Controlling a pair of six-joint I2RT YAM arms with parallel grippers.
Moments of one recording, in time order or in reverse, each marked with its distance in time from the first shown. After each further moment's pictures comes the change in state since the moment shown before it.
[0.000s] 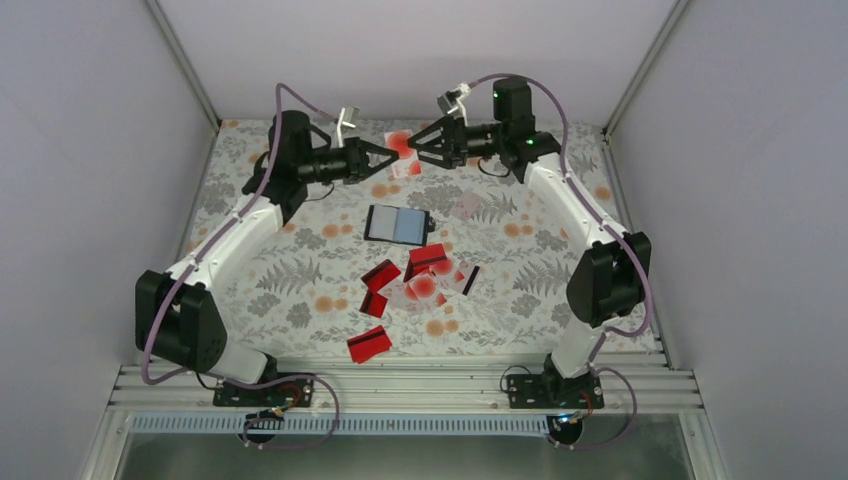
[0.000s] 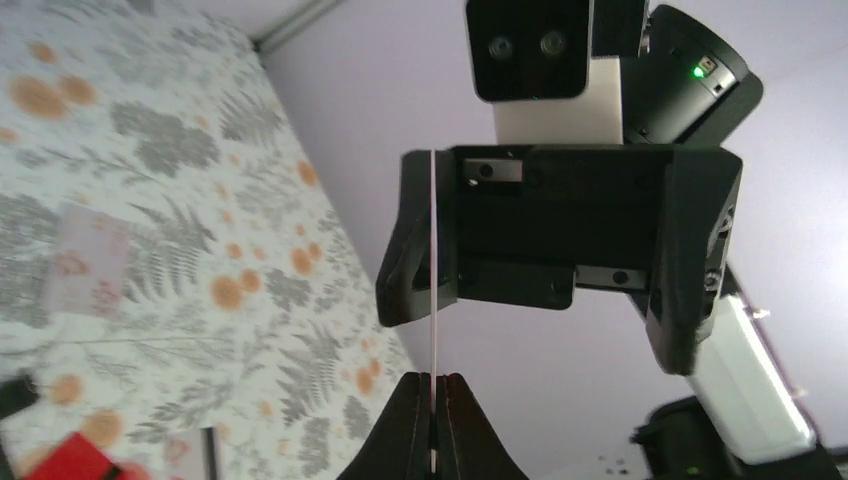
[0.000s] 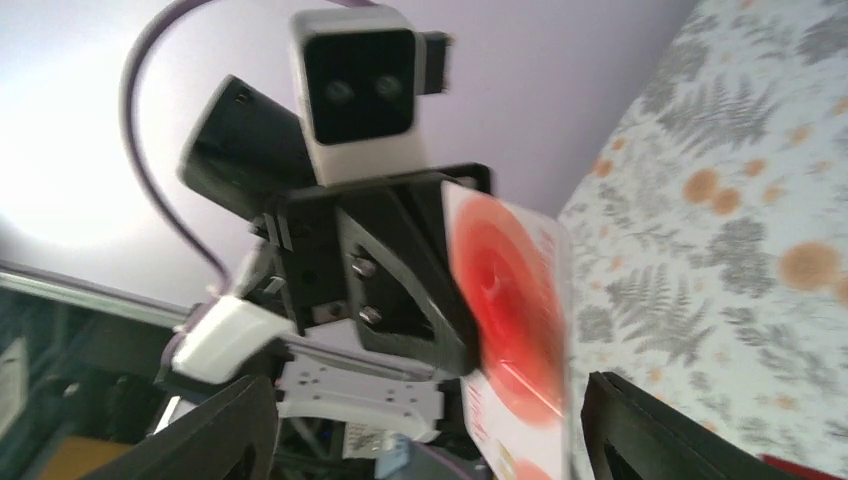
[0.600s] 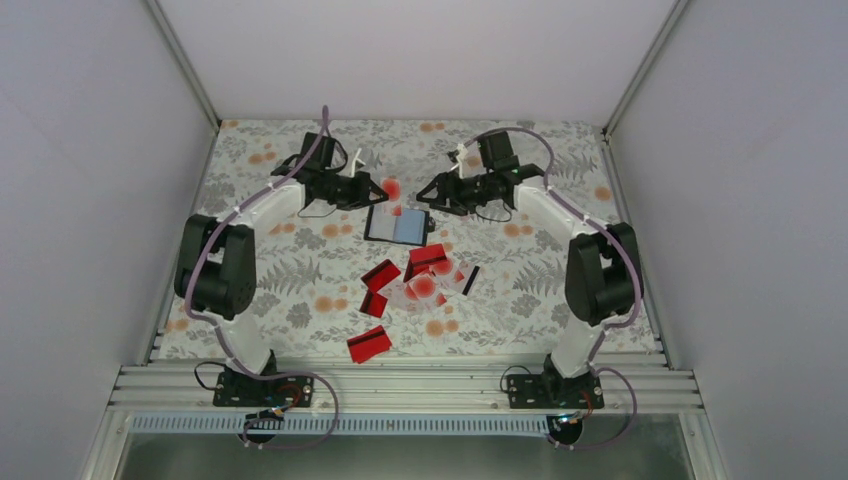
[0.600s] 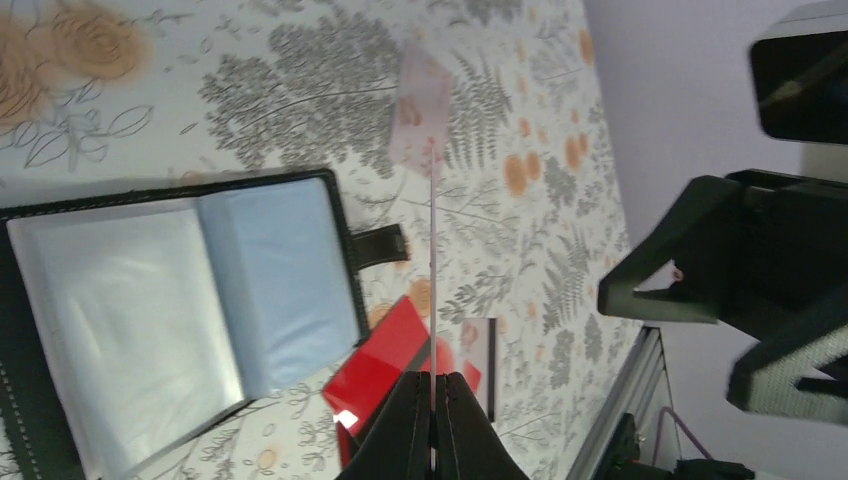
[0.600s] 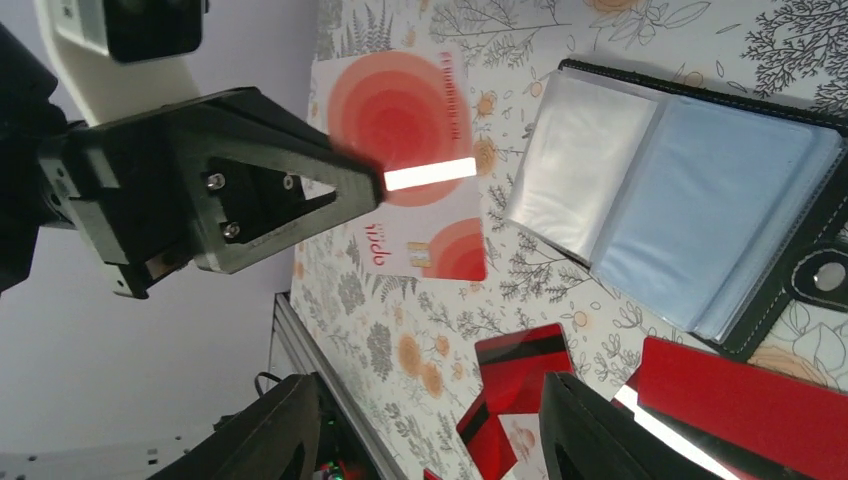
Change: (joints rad) left arm 0.055 0.306 0.101 -0.485 -0.143 0.515; right arm 0.002 -0.001 -0.293 -0.228 0.435 -0.243
